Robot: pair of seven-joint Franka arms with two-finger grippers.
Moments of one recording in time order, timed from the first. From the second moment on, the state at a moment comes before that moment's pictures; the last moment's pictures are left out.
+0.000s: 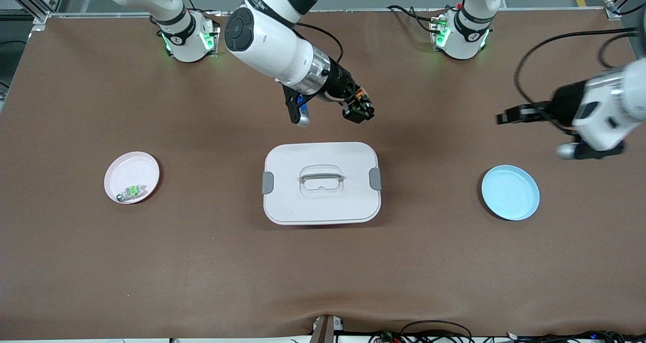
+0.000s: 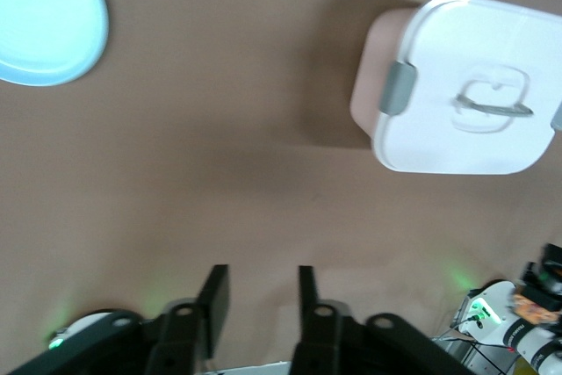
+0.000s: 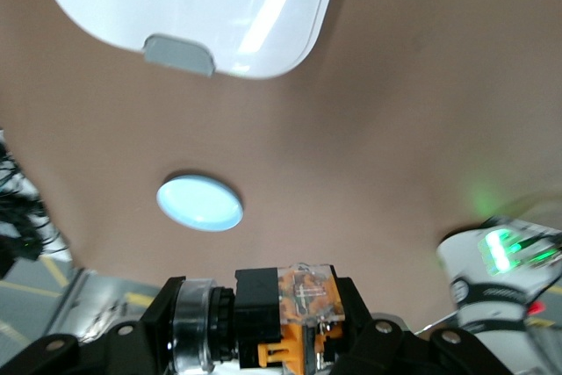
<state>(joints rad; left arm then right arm) 0.06 0.20 -0.21 -1.42 -0.33 1.39 -0.31 0.87 0.40 -0.08 -1.47 0.74 2.29 1.73</state>
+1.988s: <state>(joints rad) 0.04 0.11 -0.39 -1.69 -0.61 1.71 0.00 0.91 0.46 -0.08 -1.46 0.98 2.51 1.76</state>
